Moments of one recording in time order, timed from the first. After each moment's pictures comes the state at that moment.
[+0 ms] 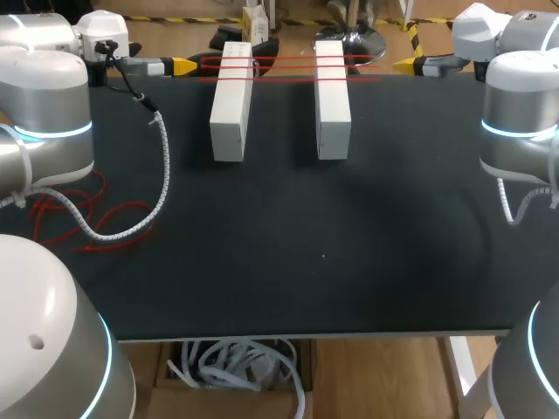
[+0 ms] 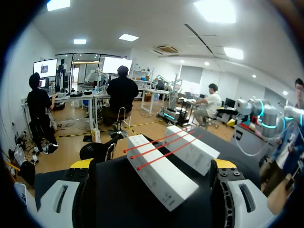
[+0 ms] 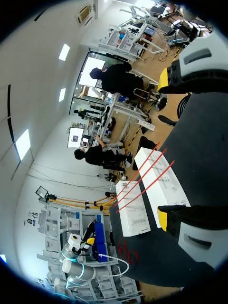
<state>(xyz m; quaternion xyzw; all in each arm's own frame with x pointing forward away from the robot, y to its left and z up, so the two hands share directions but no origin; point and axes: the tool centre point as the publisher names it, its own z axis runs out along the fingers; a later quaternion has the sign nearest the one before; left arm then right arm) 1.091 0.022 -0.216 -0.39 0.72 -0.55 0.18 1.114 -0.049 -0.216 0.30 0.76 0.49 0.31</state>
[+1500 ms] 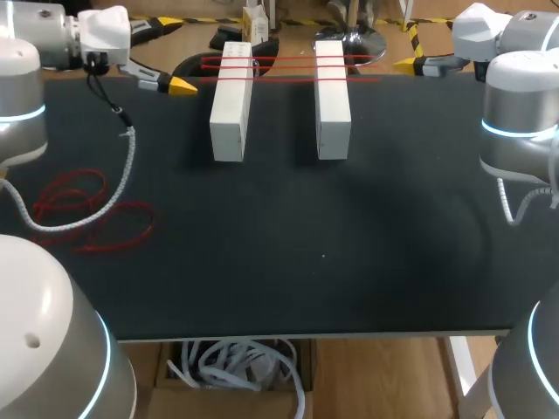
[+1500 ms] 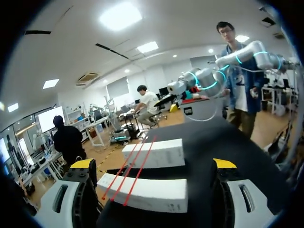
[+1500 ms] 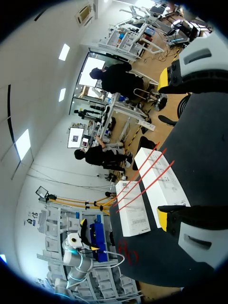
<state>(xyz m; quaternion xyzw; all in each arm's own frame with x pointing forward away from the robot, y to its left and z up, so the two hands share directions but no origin) 1.060 -0.030 -0.194 0.01 0.78 -0.61 0.16 1.114 -0.049 -0.216 0.30 0.76 0.49 0.31</state>
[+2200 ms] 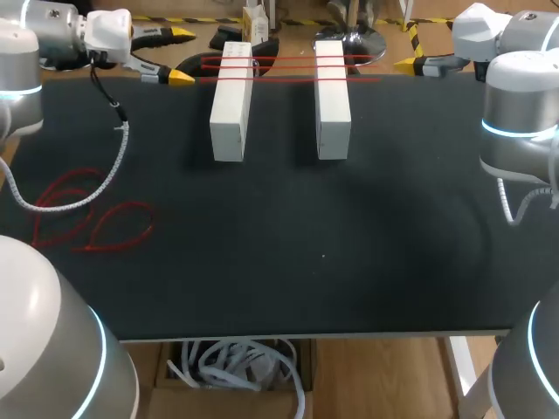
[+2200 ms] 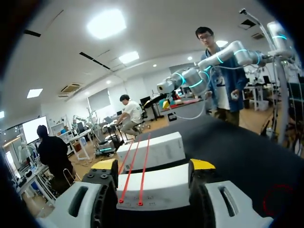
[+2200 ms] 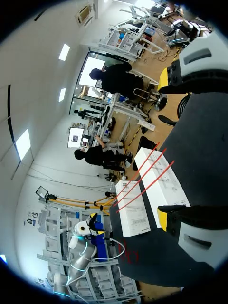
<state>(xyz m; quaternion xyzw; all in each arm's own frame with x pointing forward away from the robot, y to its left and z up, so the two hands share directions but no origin) 1.115 -0.025 -0.241 0.10 0.76 -0.64 0.11 1.114 -0.049 -0.216 0.30 0.76 0.49 0.31</state>
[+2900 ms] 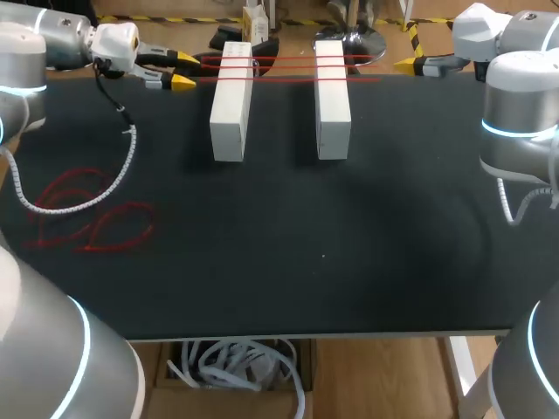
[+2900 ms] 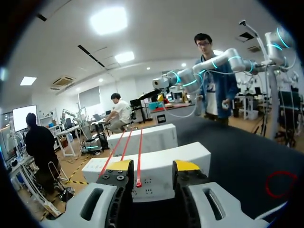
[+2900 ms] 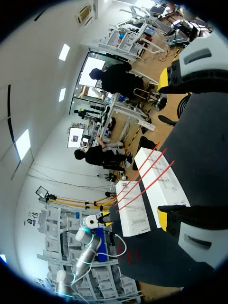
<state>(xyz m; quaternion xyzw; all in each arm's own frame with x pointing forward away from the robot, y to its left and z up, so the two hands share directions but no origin) 1.136 -0.020 -0.292 0.10 0.75 -0.65 0.04 1.114 -0.049 -0.216 0.30 0.76 0.49 0.31</state>
